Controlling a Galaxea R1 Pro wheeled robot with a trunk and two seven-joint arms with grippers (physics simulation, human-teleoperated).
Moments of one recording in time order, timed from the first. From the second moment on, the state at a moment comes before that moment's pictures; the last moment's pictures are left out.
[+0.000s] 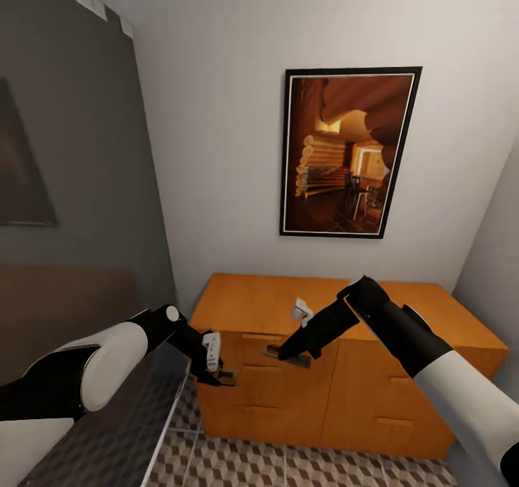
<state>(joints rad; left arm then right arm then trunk) -1.15 -0.01 0.13 0.04 -1.15 -0.28 -1.06 -0.88 -0.23 0.56 -1.12 0.07 0.95 1.52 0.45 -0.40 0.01</state>
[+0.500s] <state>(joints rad) -1.15 -0.03 0.13 0.04 -1.15 -0.28 -1.06 -0.88 -0.23 0.56 -1.12 0.07 0.95 1.52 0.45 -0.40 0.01</state>
